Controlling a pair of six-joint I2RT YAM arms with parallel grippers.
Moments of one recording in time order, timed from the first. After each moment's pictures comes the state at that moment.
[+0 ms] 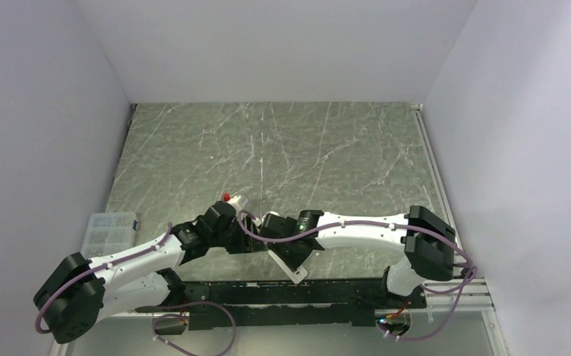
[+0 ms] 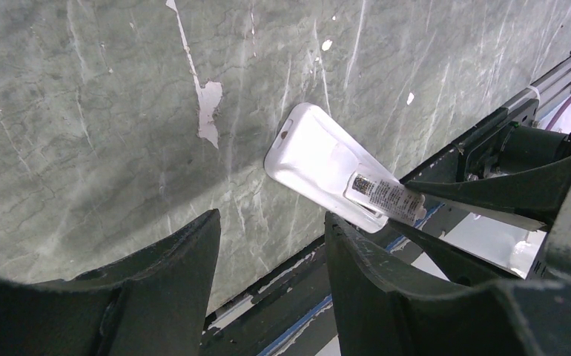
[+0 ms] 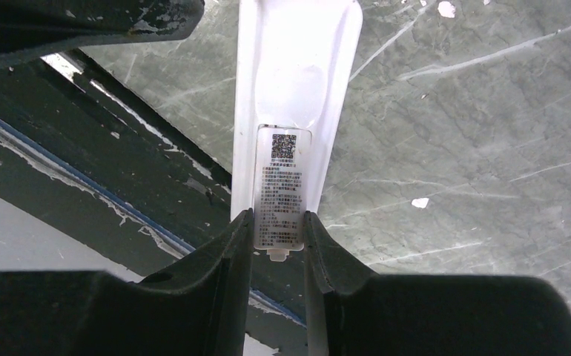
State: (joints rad) left arm -0.80 1.02 0.40 -0.15 0.21 -0.85; right arm 1.24 1.57 1.04 -0.78 0.05 0.42
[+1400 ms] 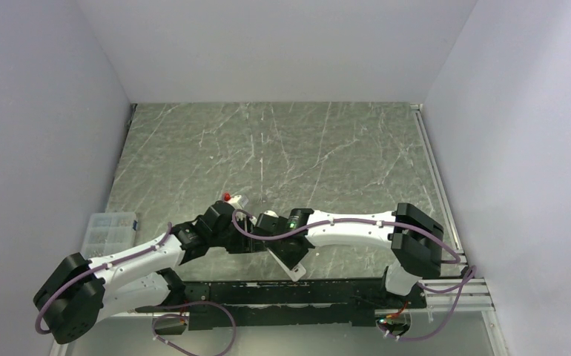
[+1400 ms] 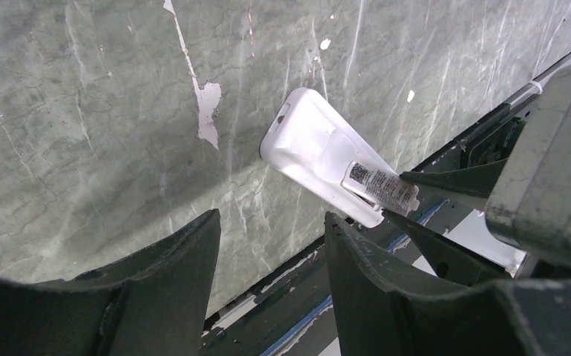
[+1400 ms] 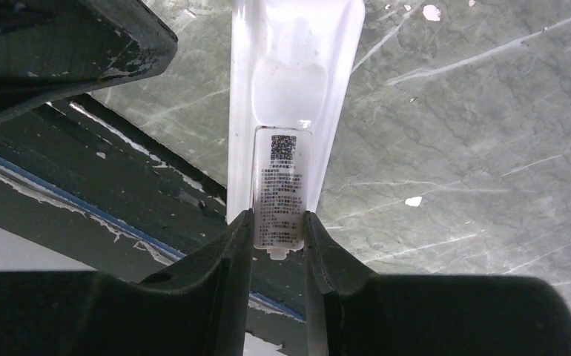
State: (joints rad) left arm -0.80 1.02 0.40 -0.15 0.22 -0.83; right arm 1.25 1.66 1.12 -0.85 0.09 0.46
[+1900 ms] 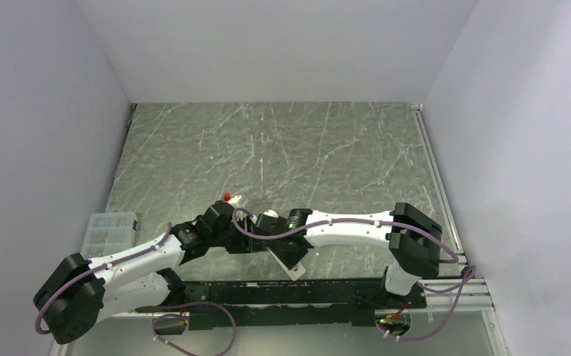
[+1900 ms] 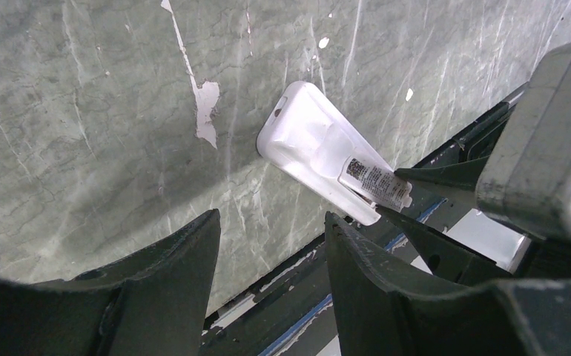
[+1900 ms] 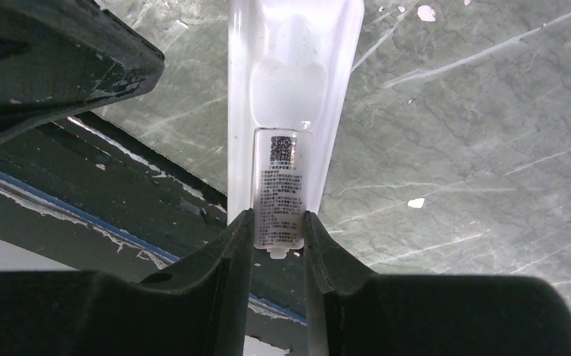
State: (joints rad) left arm -0.80 1.02 0.40 -0.15 0.22 -0.83; right arm 1.25 1.66 1.12 -0.84 0.10 0.49
